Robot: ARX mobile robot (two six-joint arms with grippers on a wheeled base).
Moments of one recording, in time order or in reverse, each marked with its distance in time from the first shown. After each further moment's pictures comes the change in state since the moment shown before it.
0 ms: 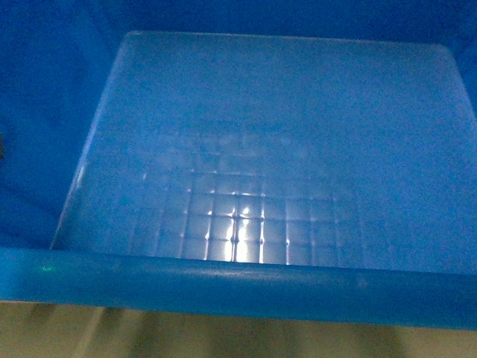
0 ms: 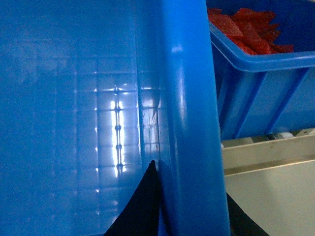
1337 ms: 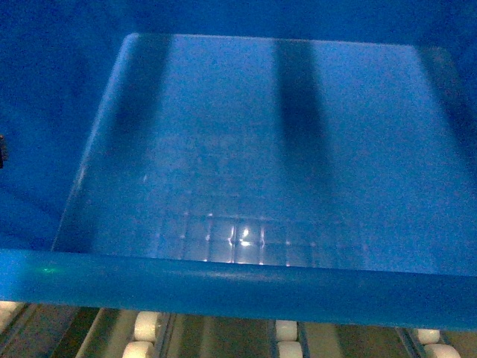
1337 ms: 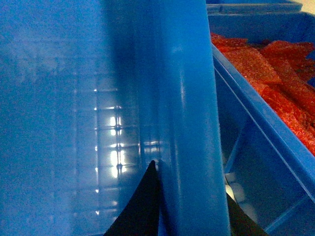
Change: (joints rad) left arm 0.000 0.004 0.000 0.002 0.002 -0.001; right arm 0.000 0.004 0.000 0.000 0.000 0.000
